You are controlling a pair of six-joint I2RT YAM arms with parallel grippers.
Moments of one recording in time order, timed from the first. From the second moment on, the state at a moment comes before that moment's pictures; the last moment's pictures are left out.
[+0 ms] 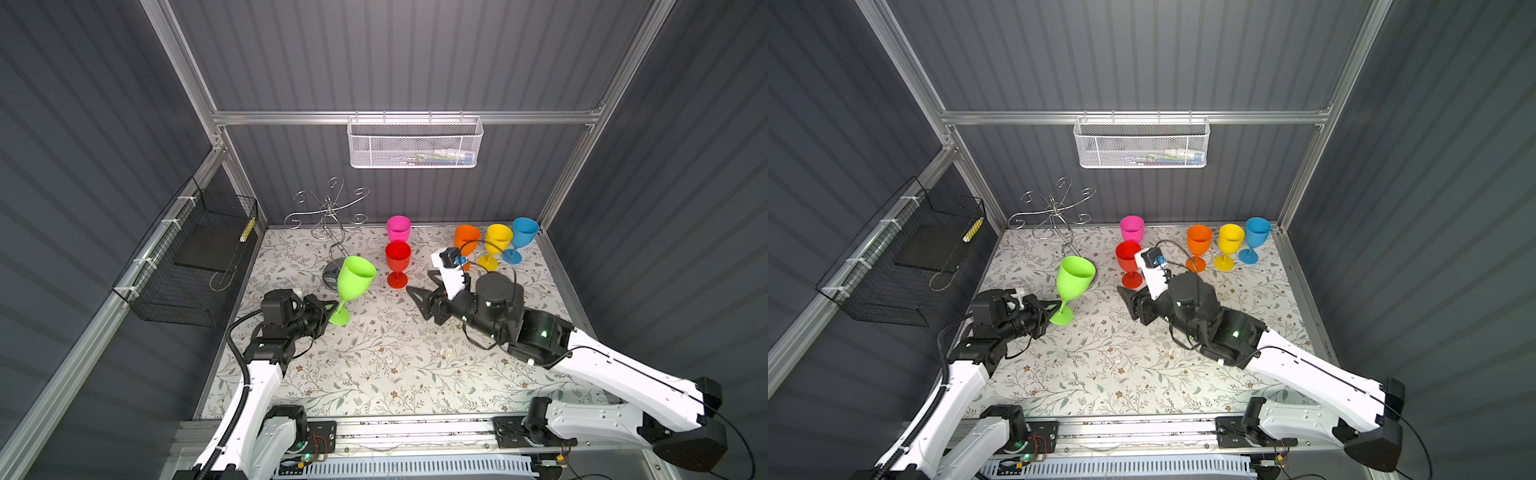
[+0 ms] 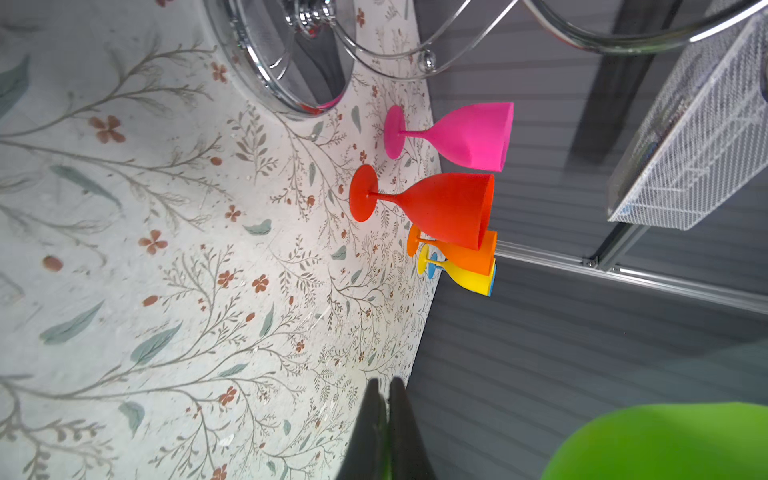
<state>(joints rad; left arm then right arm) -0.06 0.87 0.55 -0.15 0.58 -1.21 0.97 1.11 1.21 -0.35 0.18 0.27</state>
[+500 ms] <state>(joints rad) -0.07 0.95 0.51 0.28 0.78 -1.12 0.91 1.41 1.66 -0.77 0.02 0.41</state>
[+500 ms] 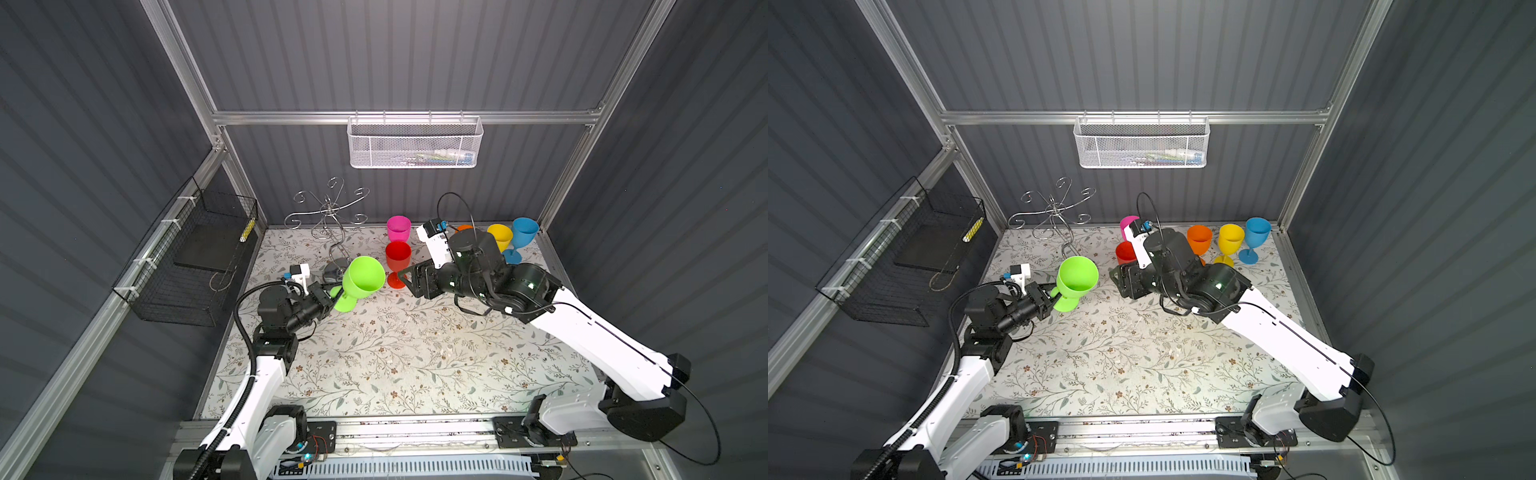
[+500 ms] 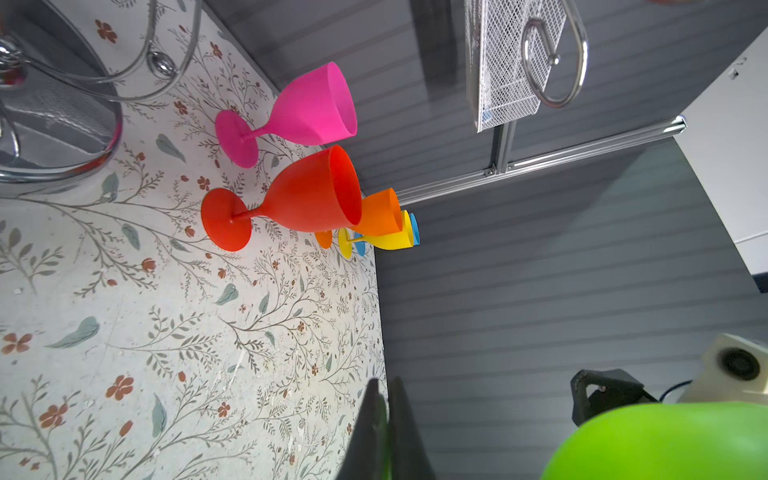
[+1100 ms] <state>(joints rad) -0.08 0.98 0.50 0.36 0.80 -1.08 0.96 1.55 1.85 -0.87 -0.04 0.39</state>
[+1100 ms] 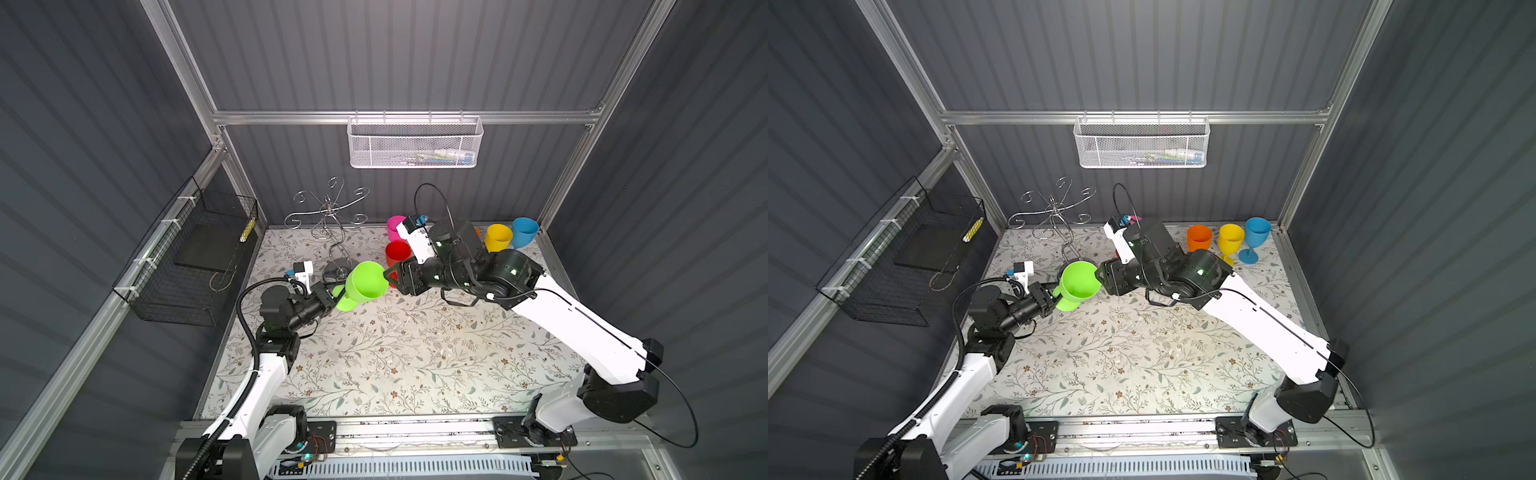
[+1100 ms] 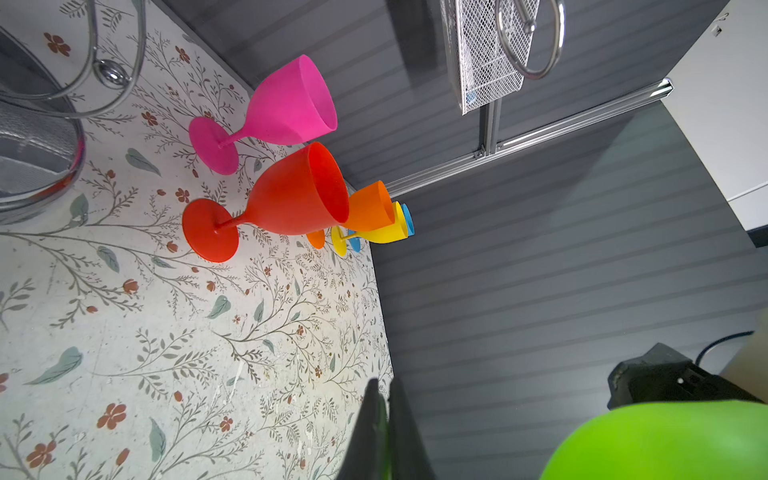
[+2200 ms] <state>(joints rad) -0.08 0.90 0.50 0.22 0.75 -0.99 0.98 1.64 1.91 -0.92 -0.01 0.37</state>
